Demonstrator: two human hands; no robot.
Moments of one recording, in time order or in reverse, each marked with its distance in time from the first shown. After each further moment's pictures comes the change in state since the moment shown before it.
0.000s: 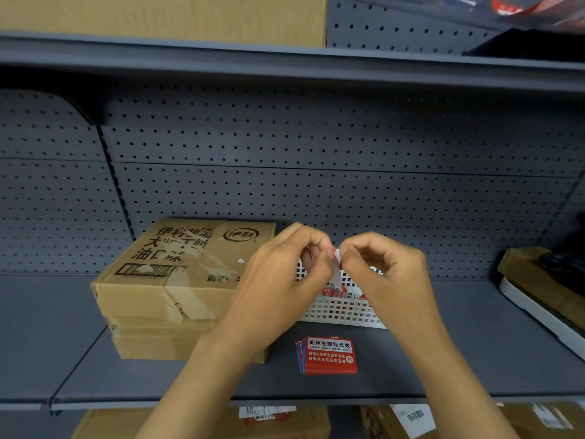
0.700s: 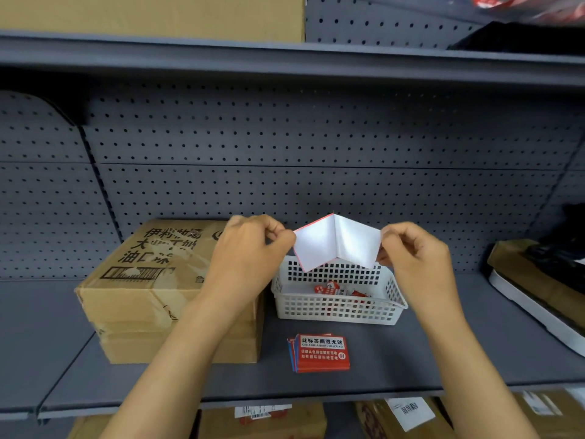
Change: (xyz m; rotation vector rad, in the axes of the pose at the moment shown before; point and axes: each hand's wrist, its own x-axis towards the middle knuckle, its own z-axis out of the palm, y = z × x) left_hand 0.030 -0.015 -0.009 0.165 -0.013 -0.431; right_hand 0.018 0.036 -0.039 -0.087 0.208 0.241
